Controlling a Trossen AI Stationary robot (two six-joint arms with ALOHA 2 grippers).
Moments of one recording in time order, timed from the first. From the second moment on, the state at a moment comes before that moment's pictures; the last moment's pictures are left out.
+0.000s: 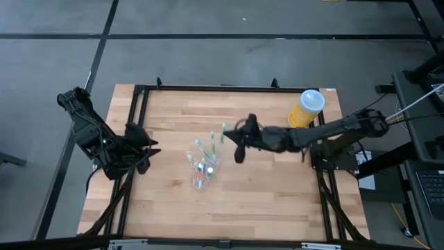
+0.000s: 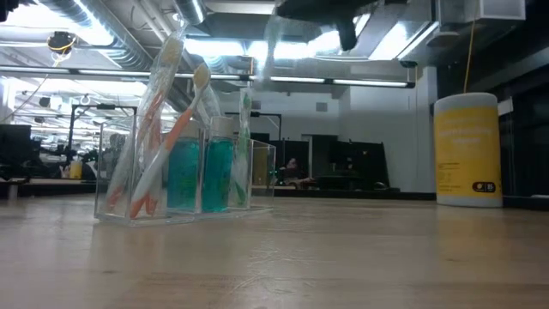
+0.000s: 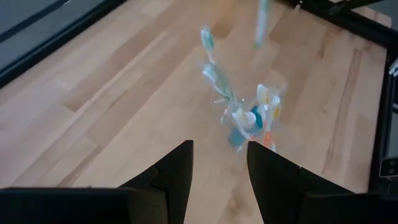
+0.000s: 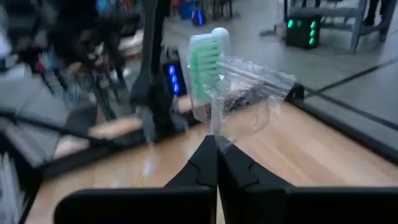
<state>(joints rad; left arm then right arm) -0.83 0.98 1.20 -1.39 -0.79 -1.30 0.18 1.46 0.98 0.27 0.45 0.31</state>
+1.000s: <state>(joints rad) -0.83 1.05 1.20 -1.36 -0.78 -1.38 0.21 1.72 0.98 0.43 0.47 0.28</state>
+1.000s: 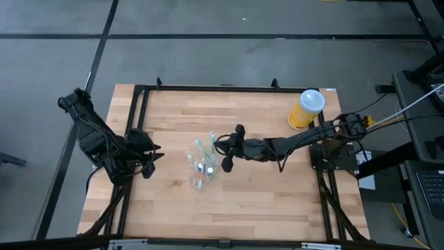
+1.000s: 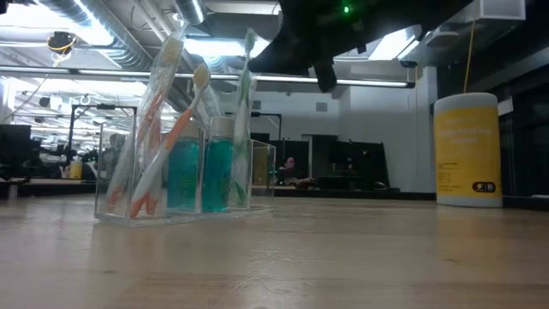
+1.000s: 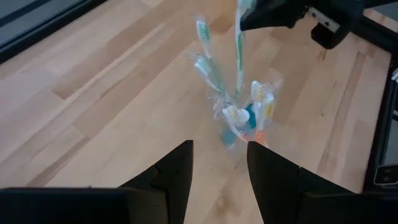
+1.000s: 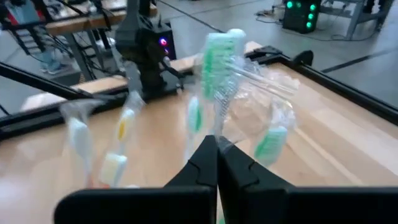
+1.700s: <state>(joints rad) -0.83 1.05 1.20 -1.35 -0.78 -1.39 0.25 1.84 0.98 0.43 0.54 0.34</state>
